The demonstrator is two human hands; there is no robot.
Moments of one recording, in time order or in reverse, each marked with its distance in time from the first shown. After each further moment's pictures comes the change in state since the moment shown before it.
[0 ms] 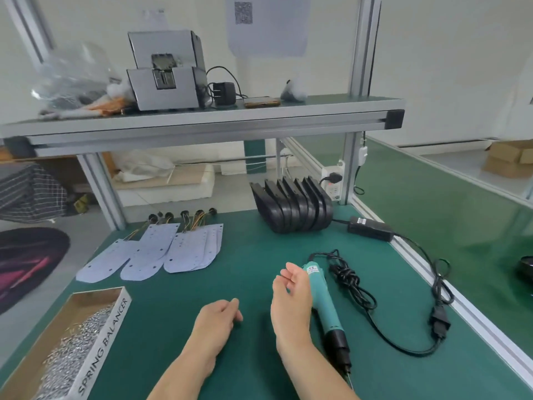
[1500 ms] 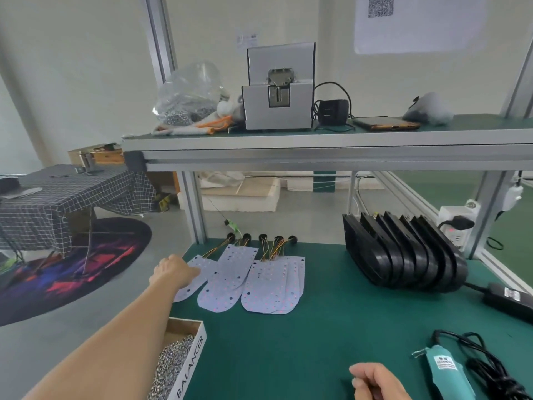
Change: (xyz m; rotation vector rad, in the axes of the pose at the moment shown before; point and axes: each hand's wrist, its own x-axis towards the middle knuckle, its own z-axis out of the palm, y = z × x) left_hand 0.212 0.006 -0.260 0.708 0.470 -0.213; right_hand 0.018 0.051 0.016 -0.321 -0.272 -0.177
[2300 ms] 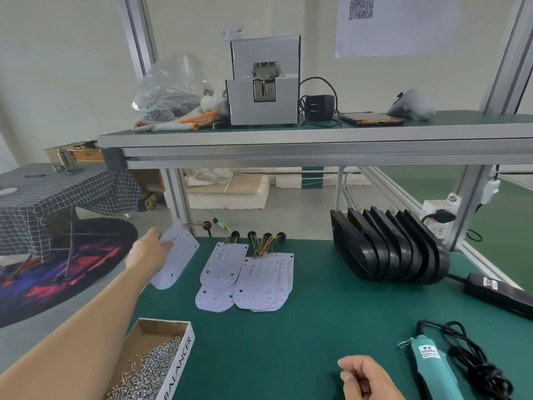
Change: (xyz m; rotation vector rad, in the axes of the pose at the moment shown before) left_hand 0.016 0.003 -0.031 -0.222 0.223 0.149; right_hand 0.002 -0.003 0.004 -0.077 0.103 -0.083
